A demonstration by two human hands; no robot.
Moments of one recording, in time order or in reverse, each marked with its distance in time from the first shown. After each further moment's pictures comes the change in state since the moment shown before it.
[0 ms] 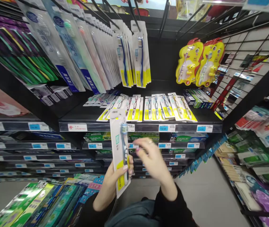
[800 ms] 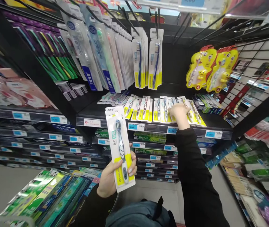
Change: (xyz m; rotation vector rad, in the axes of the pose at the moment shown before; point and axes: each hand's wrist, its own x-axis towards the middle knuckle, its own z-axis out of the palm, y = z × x) left_hand -0.006 0.025 -0.012 -0.469 -0.217 -0.040; right_hand 0.186 0.036 -0.088 -1.103 0.004 0.711
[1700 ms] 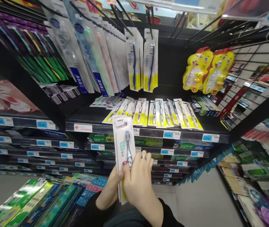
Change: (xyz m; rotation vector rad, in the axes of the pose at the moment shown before) left_hand 0.006 -0.024 -0.018 0.235 0.290 -0.014; right_hand -0.250 -0.034 0.094 0.734 0.142 -0.466
